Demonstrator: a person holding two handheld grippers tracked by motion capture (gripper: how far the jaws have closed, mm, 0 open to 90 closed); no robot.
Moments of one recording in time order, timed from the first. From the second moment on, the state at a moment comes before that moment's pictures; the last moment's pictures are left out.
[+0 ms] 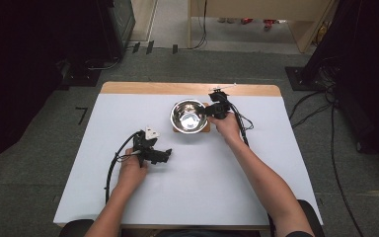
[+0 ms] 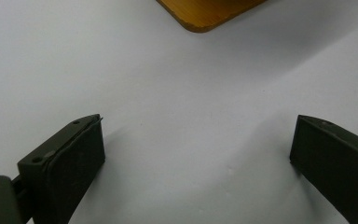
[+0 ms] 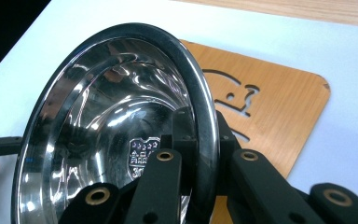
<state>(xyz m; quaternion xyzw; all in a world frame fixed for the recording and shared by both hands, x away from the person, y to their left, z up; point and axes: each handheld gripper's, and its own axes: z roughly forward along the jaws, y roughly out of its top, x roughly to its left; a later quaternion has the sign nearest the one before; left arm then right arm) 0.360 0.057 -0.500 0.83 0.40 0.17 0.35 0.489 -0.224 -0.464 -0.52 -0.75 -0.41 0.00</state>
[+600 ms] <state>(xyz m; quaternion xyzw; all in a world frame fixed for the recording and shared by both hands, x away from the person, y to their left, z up) 0.360 0.057 -0.500 0.83 0.40 0.17 0.35 0.495 -0.233 -0.469 -0.54 -0.74 -0.41 -0.02</state>
